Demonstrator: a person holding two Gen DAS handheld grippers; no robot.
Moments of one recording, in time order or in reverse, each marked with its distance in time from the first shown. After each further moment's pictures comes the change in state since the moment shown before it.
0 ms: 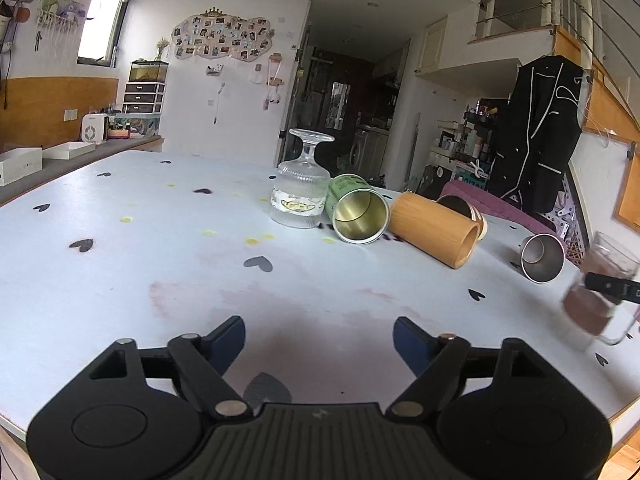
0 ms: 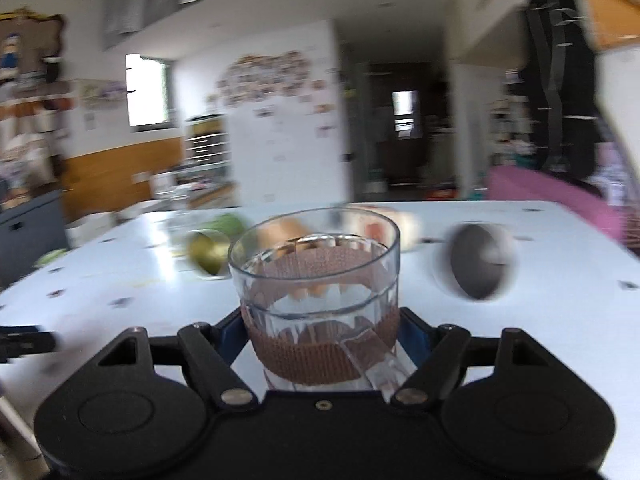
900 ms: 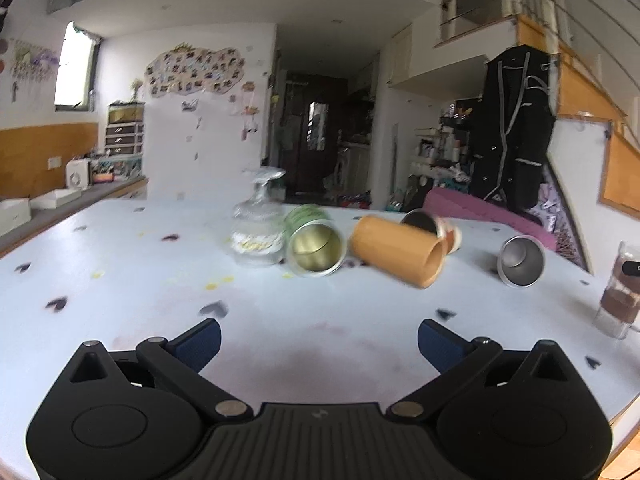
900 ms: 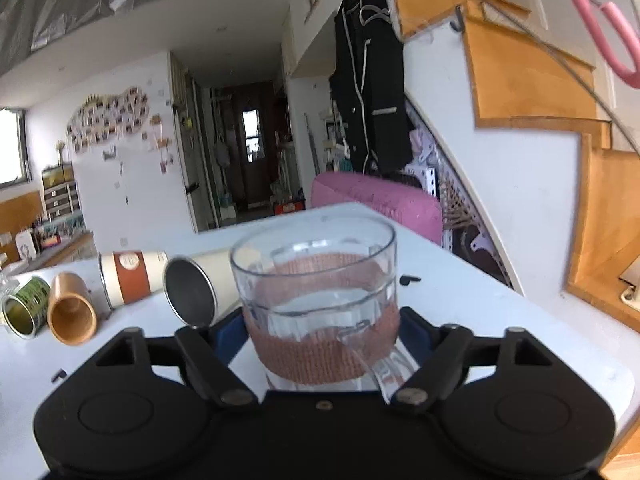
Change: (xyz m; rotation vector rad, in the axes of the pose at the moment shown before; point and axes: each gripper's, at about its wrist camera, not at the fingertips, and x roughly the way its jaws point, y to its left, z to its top) left arm -0.003 -0.054 0.016 0.120 -0.079 -0.019; right arm -0.033 -0.146 -0.003 0.181 -0.083 -0.349
